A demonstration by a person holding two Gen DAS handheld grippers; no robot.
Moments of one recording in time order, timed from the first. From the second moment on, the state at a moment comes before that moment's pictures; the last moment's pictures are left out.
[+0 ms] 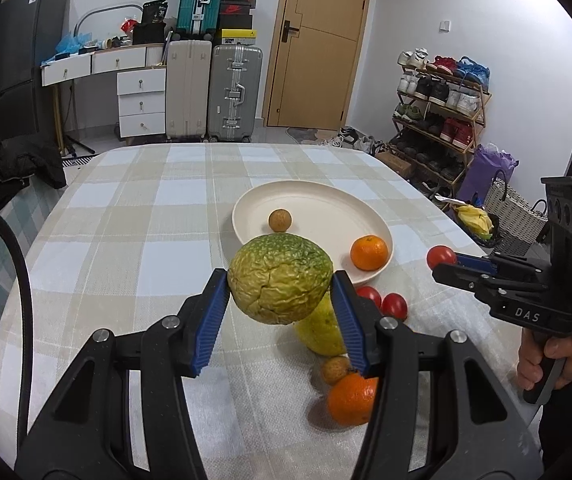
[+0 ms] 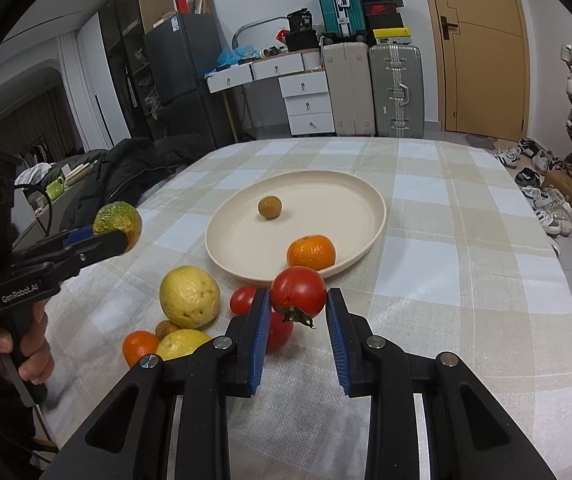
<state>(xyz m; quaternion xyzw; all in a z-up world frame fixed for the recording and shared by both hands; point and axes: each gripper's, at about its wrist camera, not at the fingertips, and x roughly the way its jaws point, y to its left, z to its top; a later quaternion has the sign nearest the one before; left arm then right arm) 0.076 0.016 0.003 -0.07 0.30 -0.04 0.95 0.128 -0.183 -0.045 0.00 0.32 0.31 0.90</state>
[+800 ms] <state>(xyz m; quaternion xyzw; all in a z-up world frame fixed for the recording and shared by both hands) 0.163 0.006 -0.003 -0.05 0.31 -0.05 0.95 0.172 -0.175 -0.025 0.01 0.31 0.28 0.91</state>
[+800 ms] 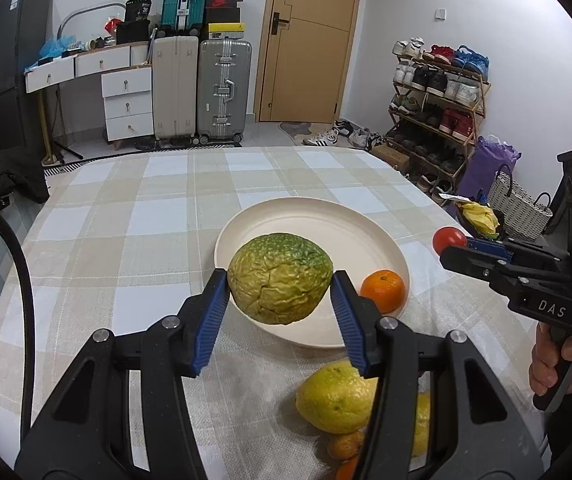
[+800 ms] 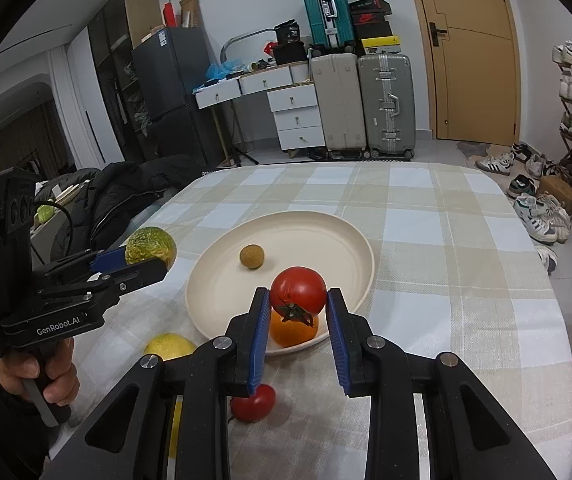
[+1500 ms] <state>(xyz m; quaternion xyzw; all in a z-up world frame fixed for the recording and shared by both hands) 0.223 0.004 -0.049 -0.04 0.38 -0.05 0.92 0.222 -0.170 -0.056 0.03 0.36 0.26 0.90</state>
